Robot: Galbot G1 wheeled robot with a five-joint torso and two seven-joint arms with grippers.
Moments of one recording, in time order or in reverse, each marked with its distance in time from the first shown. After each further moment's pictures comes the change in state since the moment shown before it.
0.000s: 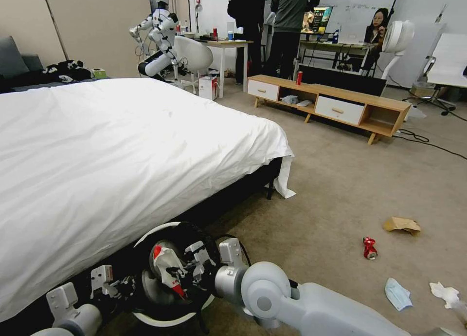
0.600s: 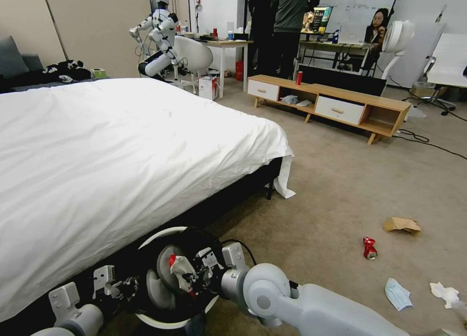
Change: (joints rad) left arm 0.004 -0.001 0.002 -0.009 -0.007 0.001 0.005; right arm -0.010 -0.007 0.001 -0.059 -0.005 -0.066 0.077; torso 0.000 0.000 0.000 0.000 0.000
